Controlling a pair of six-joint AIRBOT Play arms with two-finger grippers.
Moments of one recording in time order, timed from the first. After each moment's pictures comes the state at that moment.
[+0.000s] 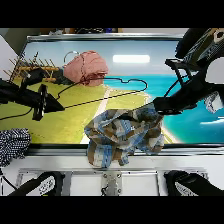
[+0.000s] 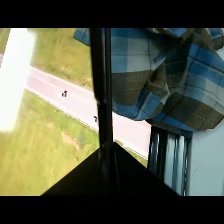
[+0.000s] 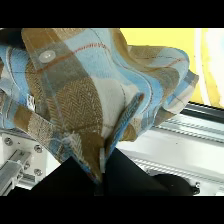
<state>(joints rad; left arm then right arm) 0.22 -1.19 1.26 0.81 -1.76 -0.03 0.30 -1.14 1.55 -1.36 1.82 1.81</state>
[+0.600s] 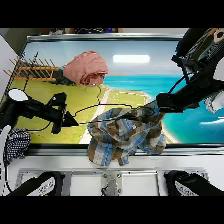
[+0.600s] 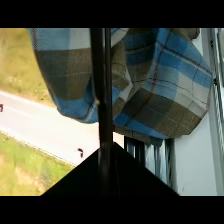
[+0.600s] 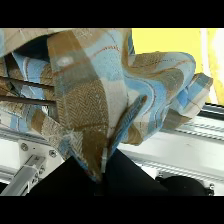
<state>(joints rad) 0.09 -1.19 0.97 0.81 -1.60 0.10 0.26 -1.13 1.57 -1.32 1.81 1.85</state>
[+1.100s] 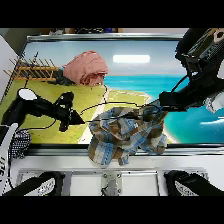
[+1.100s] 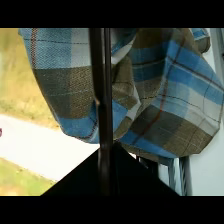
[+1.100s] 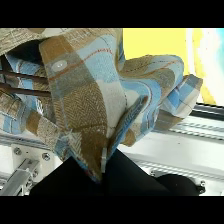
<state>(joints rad) 0.02 -1.24 0.97 0.77 -1.52 0.11 0.26 -1.13 1.60 -1.36 1.83 1.86</state>
